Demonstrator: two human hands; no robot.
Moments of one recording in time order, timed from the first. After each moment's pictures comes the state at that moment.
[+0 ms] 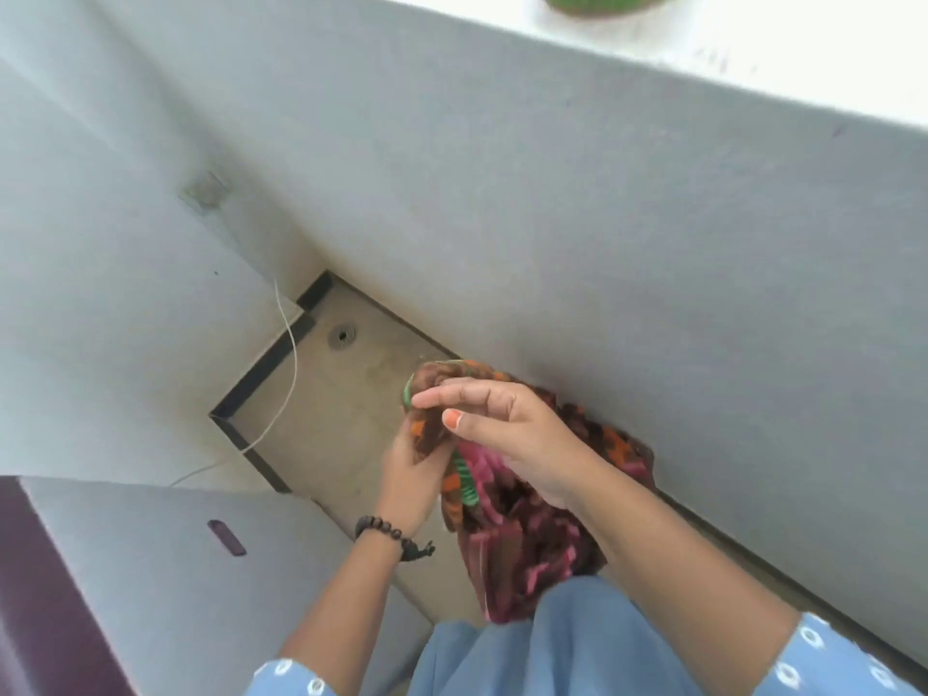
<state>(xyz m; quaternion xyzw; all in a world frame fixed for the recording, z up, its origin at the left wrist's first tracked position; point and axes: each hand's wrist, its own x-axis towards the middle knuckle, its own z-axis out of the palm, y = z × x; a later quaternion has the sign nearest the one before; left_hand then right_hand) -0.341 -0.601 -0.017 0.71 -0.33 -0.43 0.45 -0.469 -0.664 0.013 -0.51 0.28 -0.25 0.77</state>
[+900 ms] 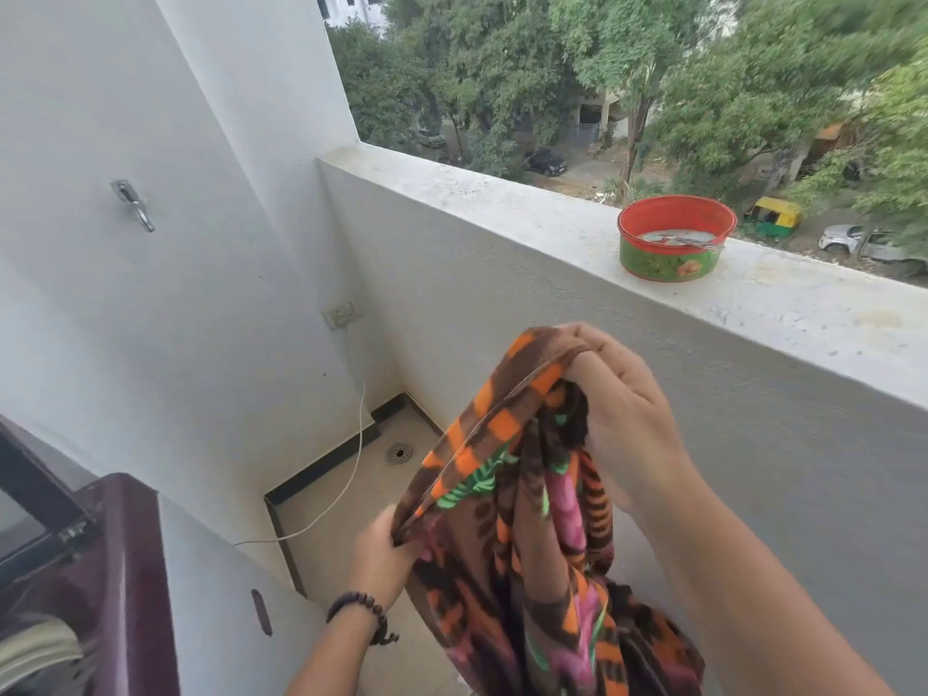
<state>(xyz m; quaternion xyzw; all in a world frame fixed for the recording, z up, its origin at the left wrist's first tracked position) -0.279 -0.545 0.035 0.84 -0.32 -0.27 0.33 -0.473 -0.664 0.198 -0.53 0.20 -0.45 0.69</state>
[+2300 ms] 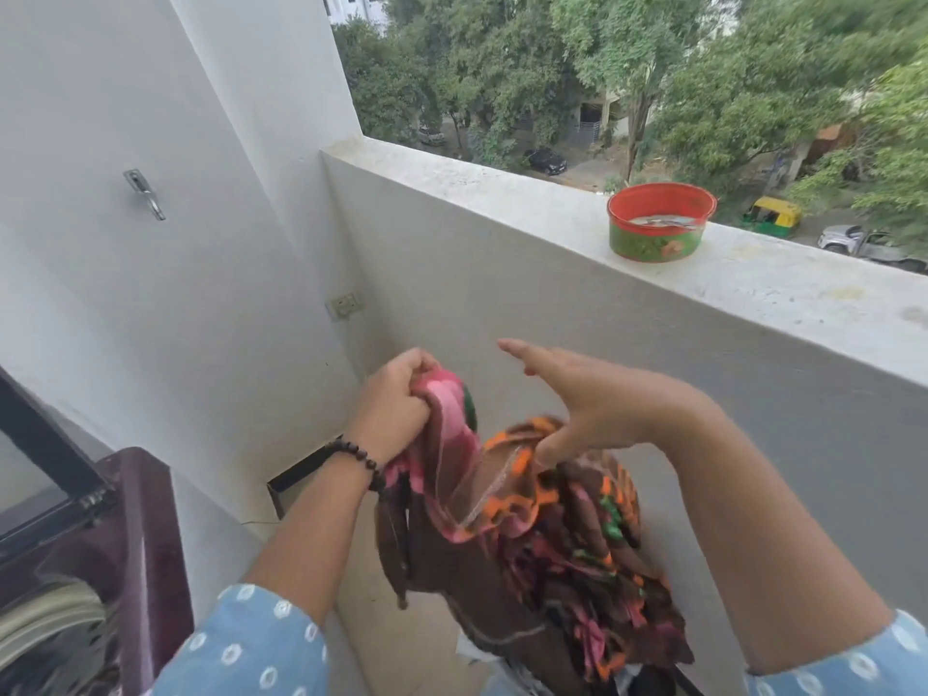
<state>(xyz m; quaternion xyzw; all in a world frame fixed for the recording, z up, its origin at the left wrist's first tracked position) -0.284 -0.590 0.160 0.78 -0.49 -0.16 0.35 -0.497 -0.682 0.207 -0.93 0.28 0.03 0.26</state>
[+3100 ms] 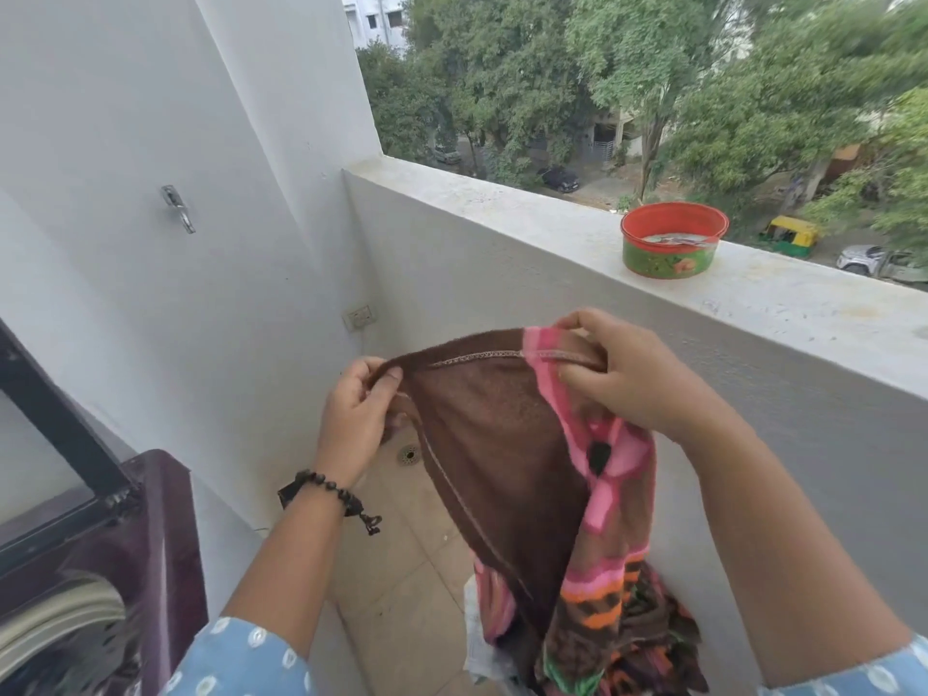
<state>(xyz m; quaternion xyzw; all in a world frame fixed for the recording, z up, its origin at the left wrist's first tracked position) -0.275 -0.559 0.172 0.69 -0.35 -0.23 0.59 -0.505 -0.687 0.210 -0.87 0.33 -0.23 0.30</state>
